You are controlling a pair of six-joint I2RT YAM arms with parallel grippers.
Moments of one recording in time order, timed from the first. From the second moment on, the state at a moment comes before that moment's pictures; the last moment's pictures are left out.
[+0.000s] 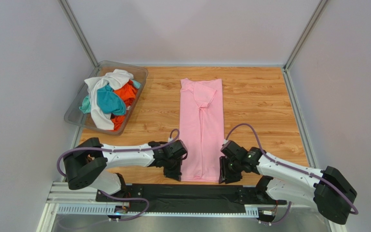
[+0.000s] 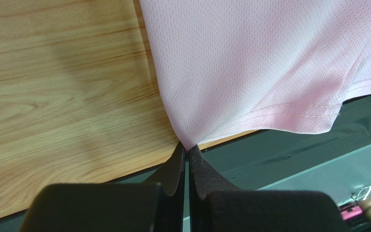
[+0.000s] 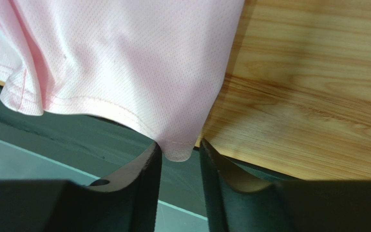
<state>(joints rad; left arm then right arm) -1.11 1.44 0.67 -0.47 0.12 -1.04 0.89 1.01 0.43 -0.68 -0.18 0.86</state>
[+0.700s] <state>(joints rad) -1.11 1.33 0.59 -0.48 0.11 -1.06 0.89 0.86 0.32 -0.59 -0.20 0.89</state>
